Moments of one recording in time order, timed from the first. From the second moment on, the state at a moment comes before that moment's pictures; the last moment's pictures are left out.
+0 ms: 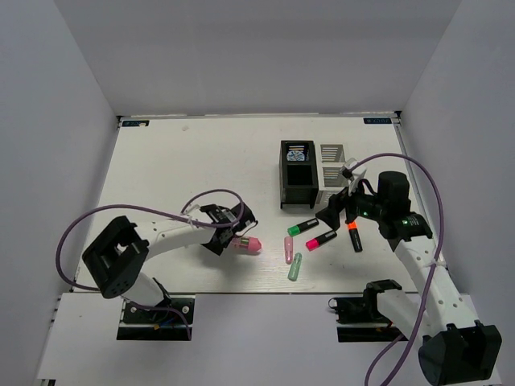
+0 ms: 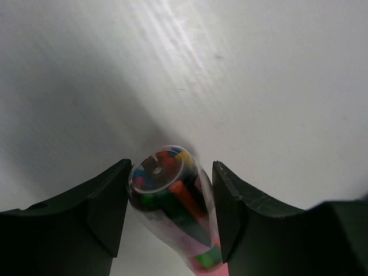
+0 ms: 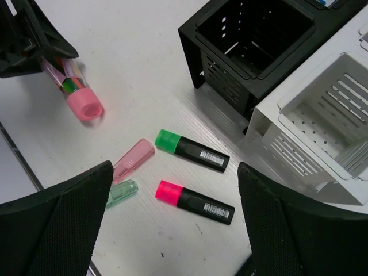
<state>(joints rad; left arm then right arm) -0.91 1.52 0.85 -0.82 -0.55 -1.97 0.18 0.86 0.71 -0.43 -0.69 -0.22</state>
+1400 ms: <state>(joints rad) -0.80 1.83 1.99 -0.87 -0.25 -0.73 0.12 0.86 0.70 -0.43 -0.67 -0.21</state>
